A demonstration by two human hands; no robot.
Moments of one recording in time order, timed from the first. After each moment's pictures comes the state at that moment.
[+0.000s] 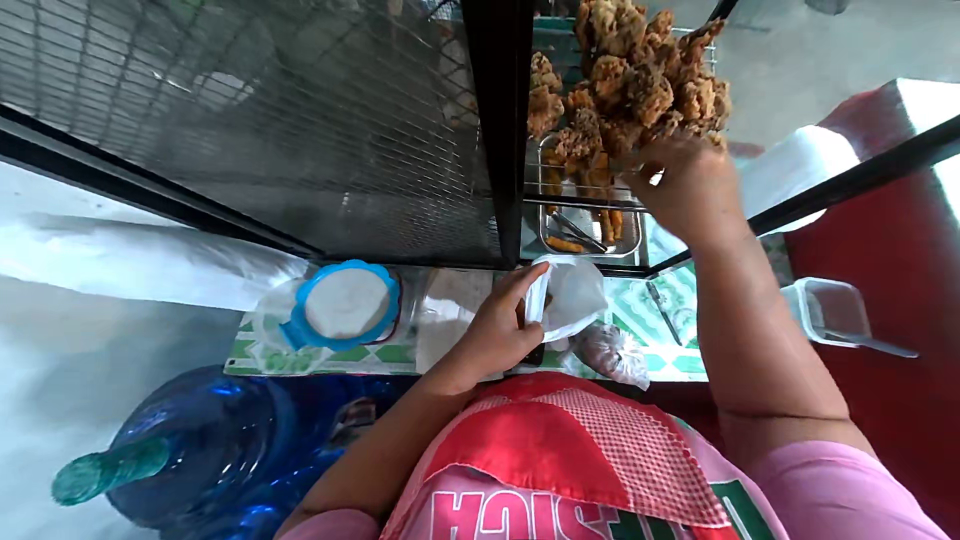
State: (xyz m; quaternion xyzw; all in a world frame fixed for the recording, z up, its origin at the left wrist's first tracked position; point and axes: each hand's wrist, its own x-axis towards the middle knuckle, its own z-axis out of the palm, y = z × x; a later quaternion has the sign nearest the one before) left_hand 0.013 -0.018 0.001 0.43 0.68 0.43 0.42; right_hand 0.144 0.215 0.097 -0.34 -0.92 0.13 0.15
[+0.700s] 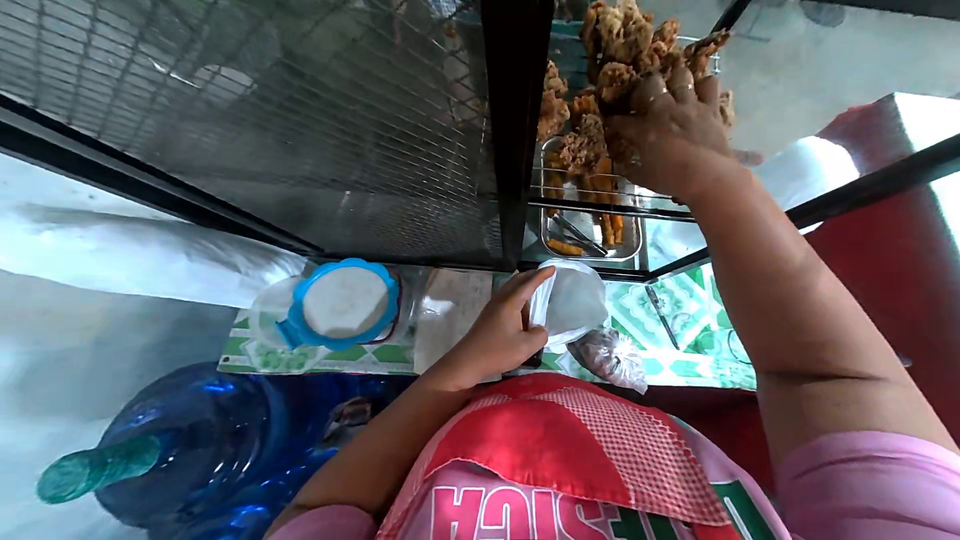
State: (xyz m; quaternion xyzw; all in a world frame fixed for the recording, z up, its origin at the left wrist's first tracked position) left_hand 0.010 -0.015 0.001 0.44 0.66 0.41 0.45; right_hand 0.100 0.271 0.106 -0.24 -0.97 -0.08 -0.01
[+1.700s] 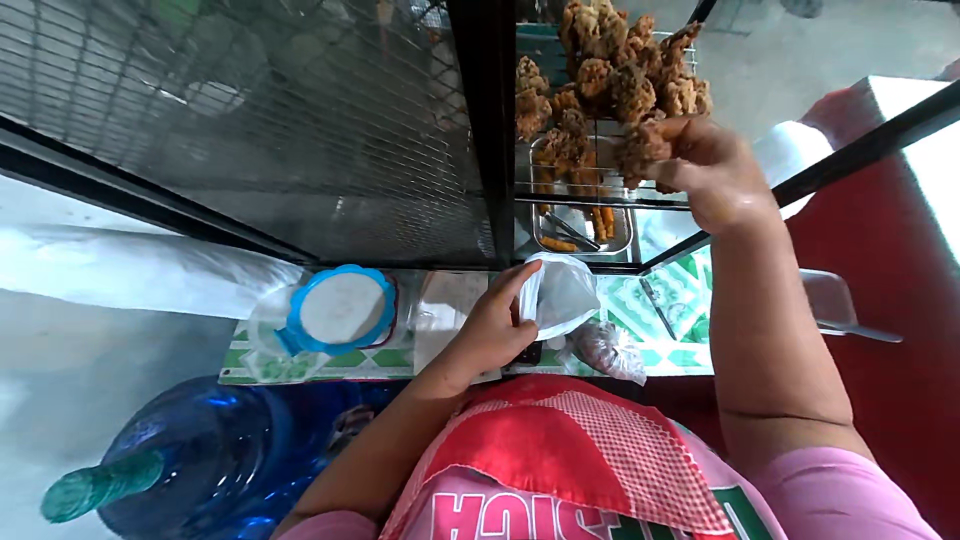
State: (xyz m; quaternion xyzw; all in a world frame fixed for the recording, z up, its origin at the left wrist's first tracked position) left_hand 0.012 -0.020 0.003 0.42 0.67 0.42 0.44; right_hand 0.174 0.238 0.095 -0.26 -0.78 0.50 0.27
